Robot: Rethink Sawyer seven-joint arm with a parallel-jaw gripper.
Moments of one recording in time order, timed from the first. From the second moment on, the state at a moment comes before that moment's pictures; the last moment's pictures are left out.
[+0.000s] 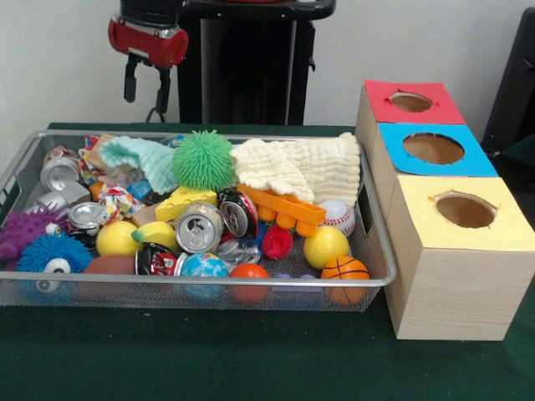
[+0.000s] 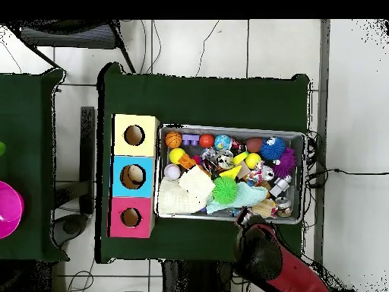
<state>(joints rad) -0.60 -0.80 -0.09 2.19 -0.01 -0.03 1.59</state>
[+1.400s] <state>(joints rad) -0.65 -0.65 0.00 2.04 -0.01 -0.13 1.59</state>
